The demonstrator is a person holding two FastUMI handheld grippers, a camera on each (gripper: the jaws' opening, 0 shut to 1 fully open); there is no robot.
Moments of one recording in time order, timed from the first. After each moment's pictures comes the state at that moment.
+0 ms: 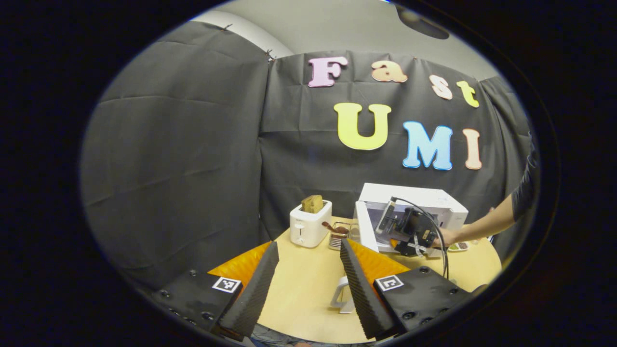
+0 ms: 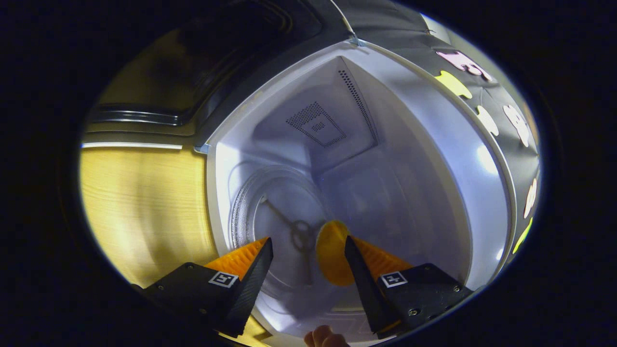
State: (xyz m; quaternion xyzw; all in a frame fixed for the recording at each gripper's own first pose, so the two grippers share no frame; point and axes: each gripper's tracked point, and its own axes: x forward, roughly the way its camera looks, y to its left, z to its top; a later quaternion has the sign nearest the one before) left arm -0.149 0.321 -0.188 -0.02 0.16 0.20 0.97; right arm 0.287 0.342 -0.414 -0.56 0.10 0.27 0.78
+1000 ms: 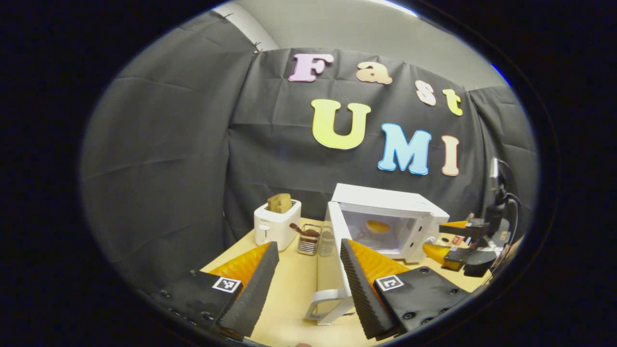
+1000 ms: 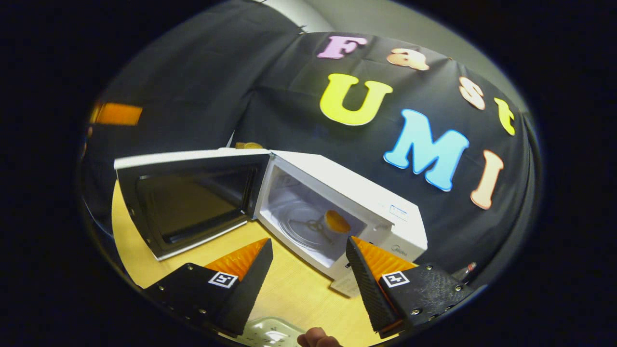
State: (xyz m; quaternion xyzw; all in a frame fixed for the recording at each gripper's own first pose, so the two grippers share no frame) left arm -0.080 0.304 -0.235 -0.06 0.15 0.09 0.98; right arm 0.068 0.253 -0.264 -0.22 0.13 0.26 0.93
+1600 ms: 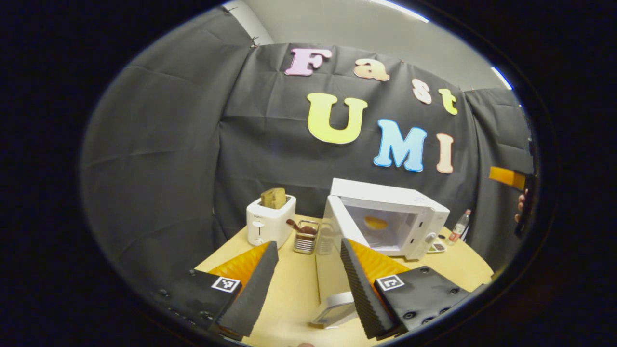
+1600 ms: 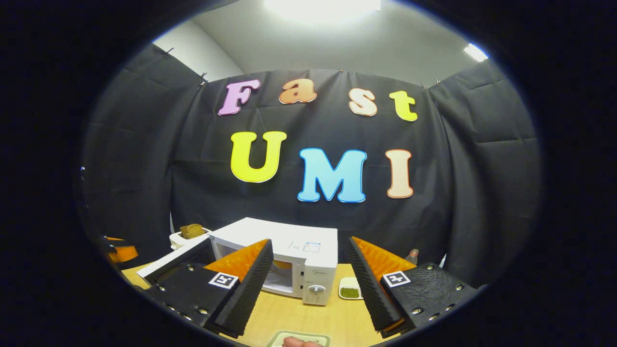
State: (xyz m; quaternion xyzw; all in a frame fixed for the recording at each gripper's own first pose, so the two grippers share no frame) left arm -0.061 0.332 -0.275 -0.07 0.16 0.07 0.98; right arm 0.026 0.167 -0.091 -0.05 0.01 0.08 1.00
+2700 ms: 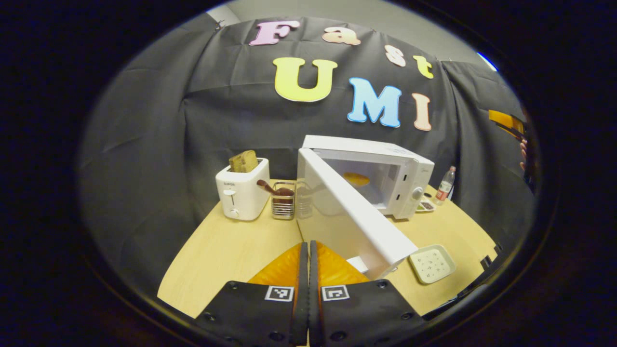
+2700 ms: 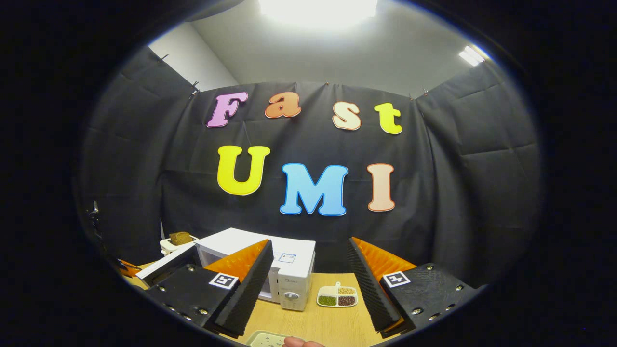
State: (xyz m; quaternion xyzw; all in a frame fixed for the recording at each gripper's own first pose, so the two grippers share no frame) left arm -0.063 0.274 -0.332 -0.03 0.26 -0.03 0.96; right arm 0.018 0.115 -0.058 -0.06 -0.02 0.05 1.00
